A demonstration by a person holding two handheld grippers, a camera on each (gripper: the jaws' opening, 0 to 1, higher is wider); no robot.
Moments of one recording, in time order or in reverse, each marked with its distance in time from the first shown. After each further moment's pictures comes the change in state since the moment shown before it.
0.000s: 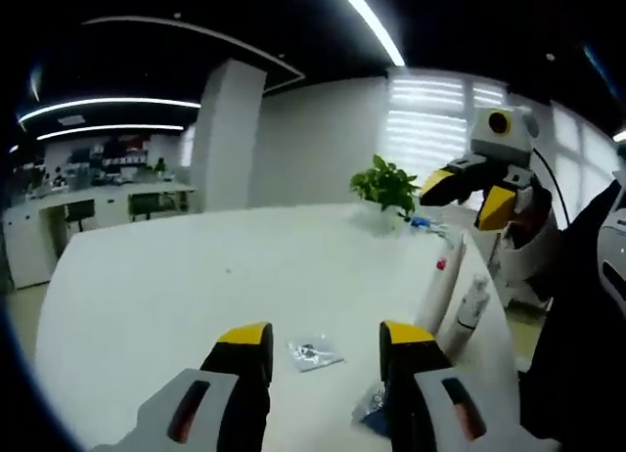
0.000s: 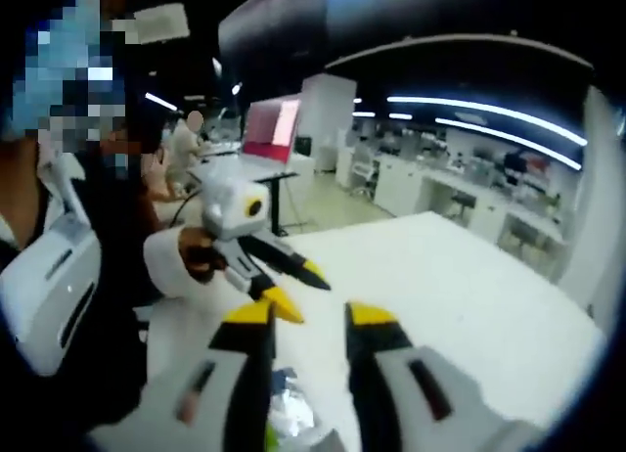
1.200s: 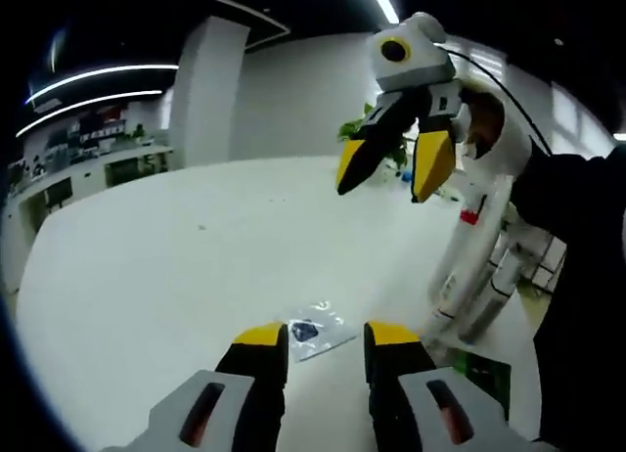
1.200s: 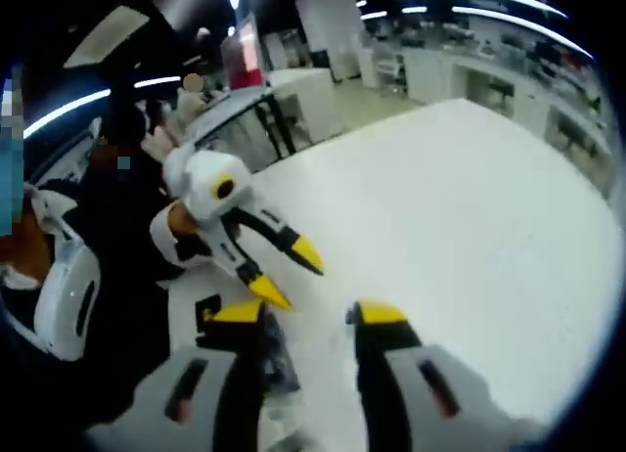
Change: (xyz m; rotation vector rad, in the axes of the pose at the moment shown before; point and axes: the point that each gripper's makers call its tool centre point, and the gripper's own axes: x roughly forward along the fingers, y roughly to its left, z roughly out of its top) left arm 0.067 0.010 -0.051 0.010 0.219 -0.061; right arm 0.049 -0.067 -0.083 0.280 0.401 0.282
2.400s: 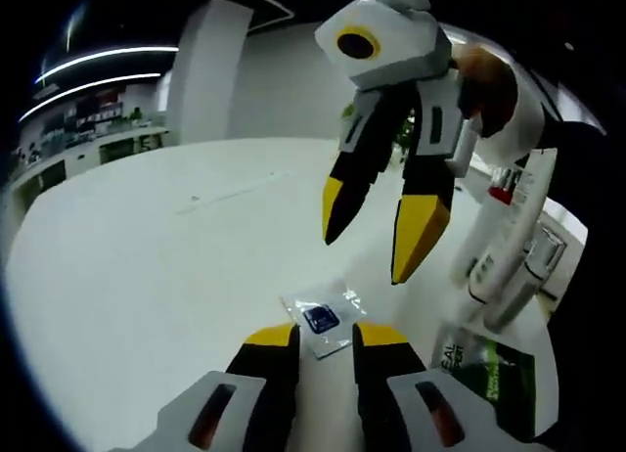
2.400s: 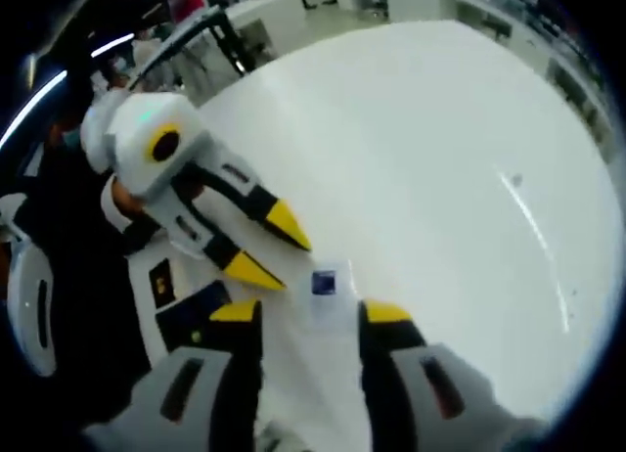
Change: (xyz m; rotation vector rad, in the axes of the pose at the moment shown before) left arm 0.031 0.015 -0.024 -0.034 0.060 -0.025; right arm 0.063 -0.035 -0.054 0.076 0.363 -0.071
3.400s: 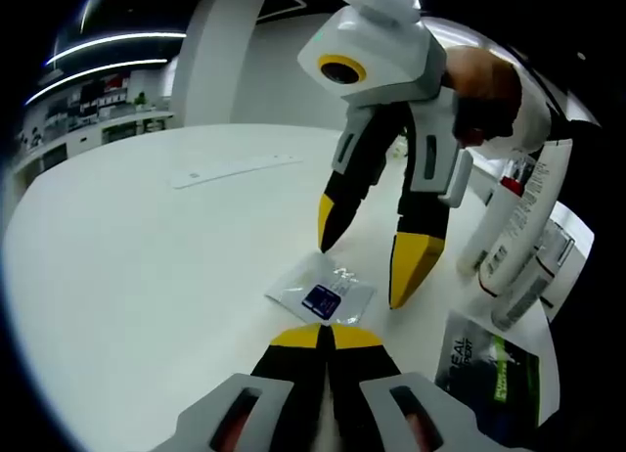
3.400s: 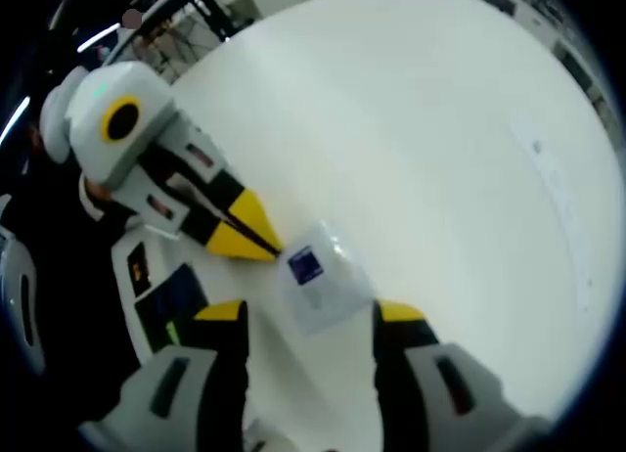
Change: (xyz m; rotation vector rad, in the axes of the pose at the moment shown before) left arm 0.008 -0.009 -0.015 -0.051 0.036 -0.003; right arm 0.029 -0.012 -0.024 0.020 0.112 0.002
